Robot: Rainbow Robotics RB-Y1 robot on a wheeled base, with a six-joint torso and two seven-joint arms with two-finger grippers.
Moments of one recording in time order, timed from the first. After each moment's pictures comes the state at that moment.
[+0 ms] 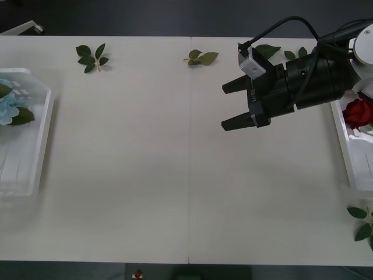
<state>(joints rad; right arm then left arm) -0.81 -0.97 0.67 -1.56 -2.05 0.99 2.70 0.07 0.98 0.48 -1.43 1.38 1.07 -2.04</state>
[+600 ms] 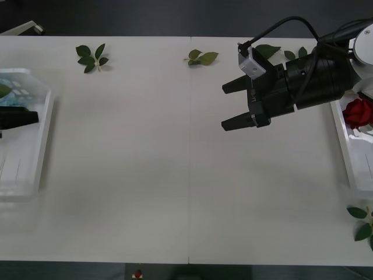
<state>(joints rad) -0.81 -0.97 0.67 -1.56 -2.05 0.99 2.70 -0.06 1.00 0.20 -1.59 1.94 1.14 -2.21</state>
